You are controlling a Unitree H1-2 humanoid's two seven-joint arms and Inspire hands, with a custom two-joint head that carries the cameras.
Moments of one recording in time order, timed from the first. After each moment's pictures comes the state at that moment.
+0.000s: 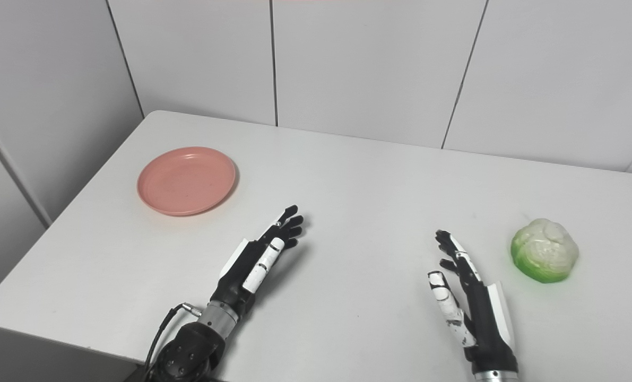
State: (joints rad) left arm -0.02 0.01 -0.13 -0.04 0.09 0.02 -0.11; right arm -0.03 -0.14 0.10 -0.01 -0.25 -0.25 0.00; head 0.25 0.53
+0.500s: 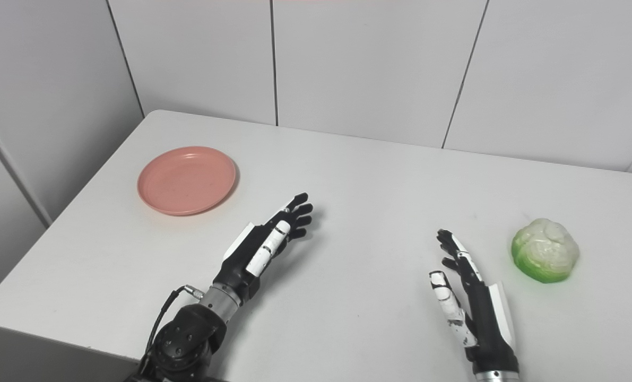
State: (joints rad) left arm -0.10 0.03 -0.11 -0.18 0.05 0.15 -0.14; right arm -0.03 -0.14 0.10 -0.01 -0.25 -0.25 0.00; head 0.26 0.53
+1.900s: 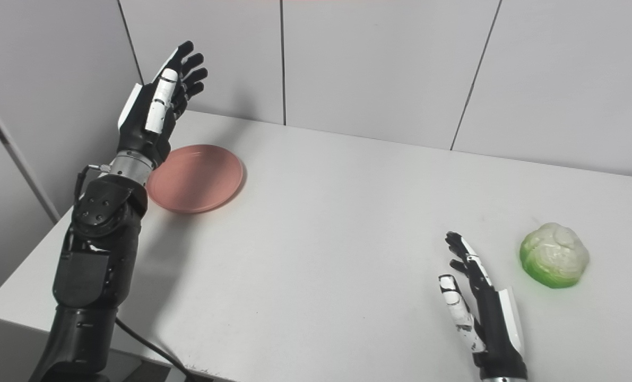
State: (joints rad) left arm -0.42 0.28 0.27 -0.09 -0.11 0.22 -0.08; right arm -0.03 -0.14 0.10 0.00 -0.24 -0.27 0.00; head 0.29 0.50
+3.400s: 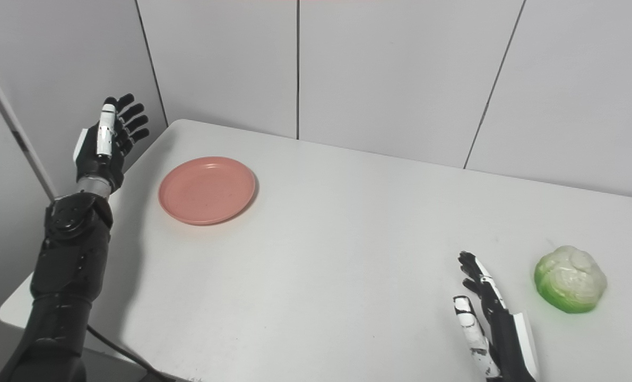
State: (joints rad) left arm -0.46 0.39 0.43 0.37 -0.24 0.08 0.00; right arm -0.02 -0.14 0.09 -0.01 -0.20 -0.28 0.02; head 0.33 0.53
